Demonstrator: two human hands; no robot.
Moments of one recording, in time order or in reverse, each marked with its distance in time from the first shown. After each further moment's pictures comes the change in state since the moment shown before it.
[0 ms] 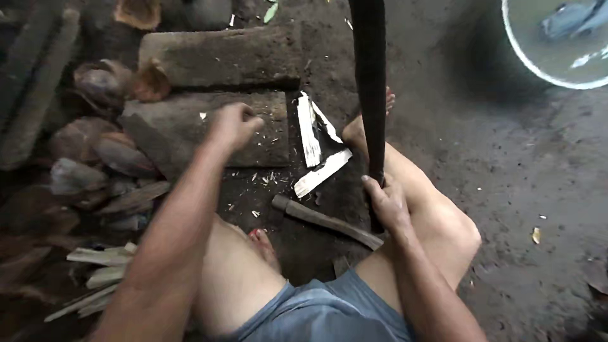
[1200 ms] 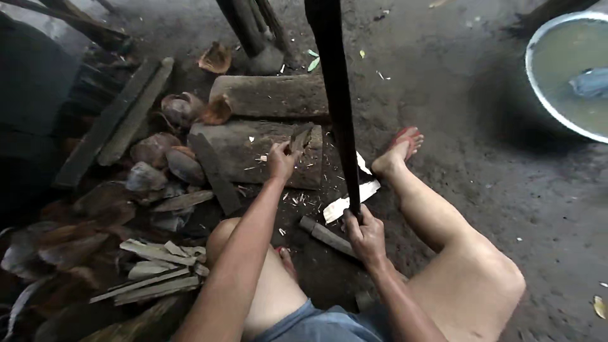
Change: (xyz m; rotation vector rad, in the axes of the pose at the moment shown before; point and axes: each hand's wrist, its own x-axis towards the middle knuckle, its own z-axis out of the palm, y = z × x) left_hand 0.004 -0.050 0.056 -0.326 0.369 -0.101; right_hand -0.035 -0.032 0.115 -0.111 0.068 -0.464
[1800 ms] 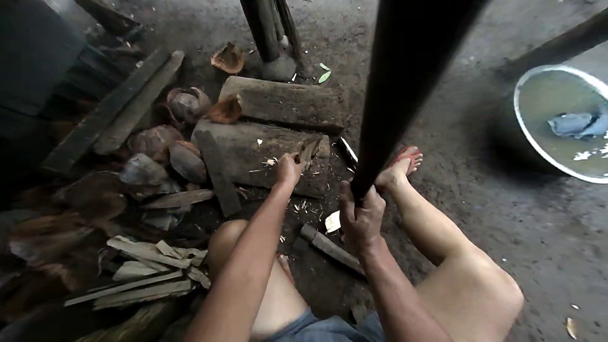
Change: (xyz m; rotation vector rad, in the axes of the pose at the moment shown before) left_hand 0.013 -0.017 -0.006 0.042 -0.124 -0.123; right_hand 0.069 -0.095 0.036 -0.051 0.226 -0.412
